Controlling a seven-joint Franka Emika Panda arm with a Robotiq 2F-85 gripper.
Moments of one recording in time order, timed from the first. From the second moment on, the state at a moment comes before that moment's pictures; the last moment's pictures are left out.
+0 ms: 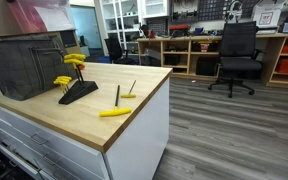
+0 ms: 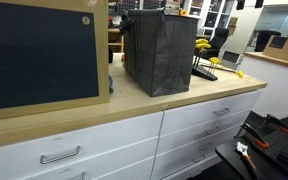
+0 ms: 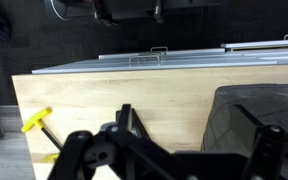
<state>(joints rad) 0.14 -0.40 0.24 -2.03 -0.02 1.51 0.42</state>
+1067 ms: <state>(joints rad) 0.11 -0.39 0.24 -2.02 -0.02 1.57 0.43</state>
